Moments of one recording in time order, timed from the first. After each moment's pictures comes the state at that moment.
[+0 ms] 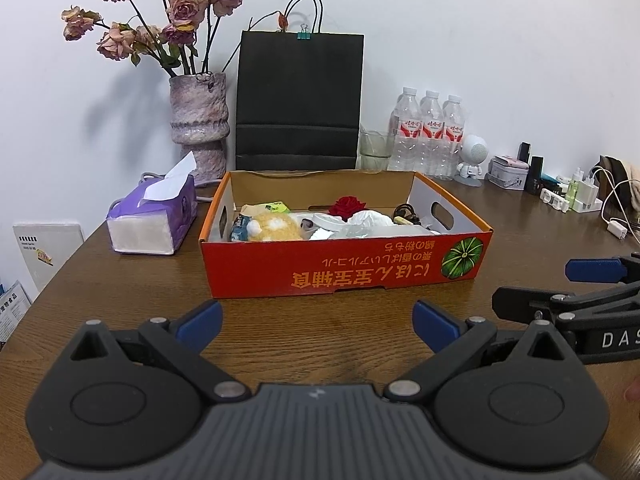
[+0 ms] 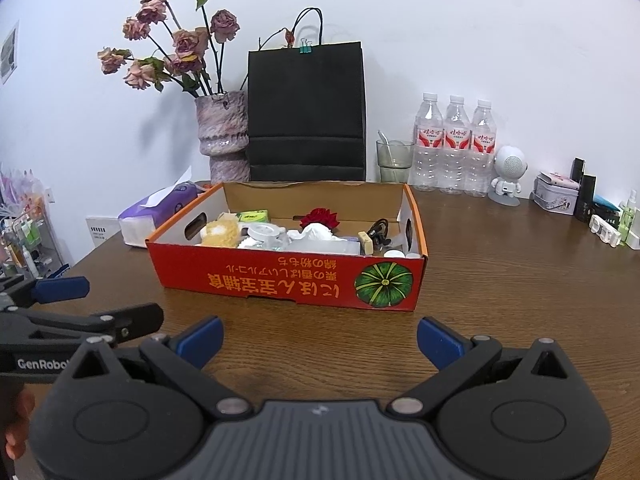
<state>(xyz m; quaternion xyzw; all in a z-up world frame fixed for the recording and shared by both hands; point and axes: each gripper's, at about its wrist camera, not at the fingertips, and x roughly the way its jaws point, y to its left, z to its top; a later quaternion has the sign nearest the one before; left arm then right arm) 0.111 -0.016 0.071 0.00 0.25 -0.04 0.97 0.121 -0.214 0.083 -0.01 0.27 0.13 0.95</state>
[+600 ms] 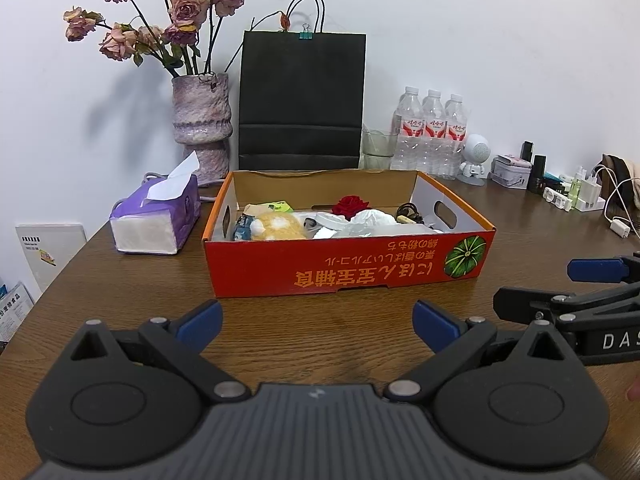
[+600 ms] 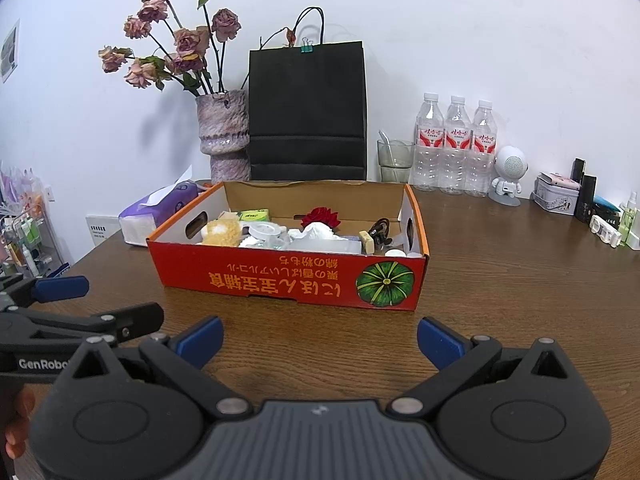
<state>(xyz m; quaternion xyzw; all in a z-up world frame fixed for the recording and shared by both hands) 0.111 -0.014 0.070 0.00 0.25 -0.04 0.97 0.121 -0.213 0.083 -0.01 0.27 0.13 0.95</state>
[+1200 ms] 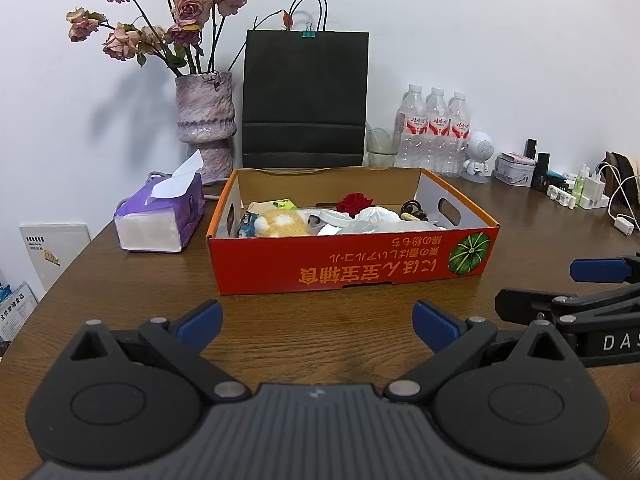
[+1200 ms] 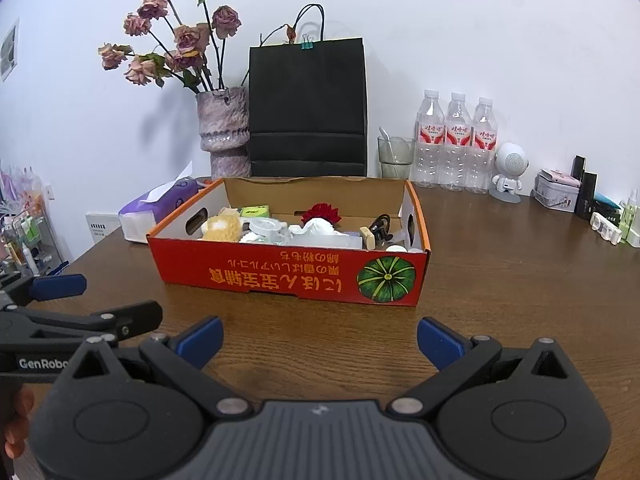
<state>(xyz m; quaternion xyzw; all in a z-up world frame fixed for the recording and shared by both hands) 0.109 -0.014 0.068 0.00 0.25 -0.03 0.97 0.119 -0.213 0.081 -0.01 0.28 0.13 0.95</state>
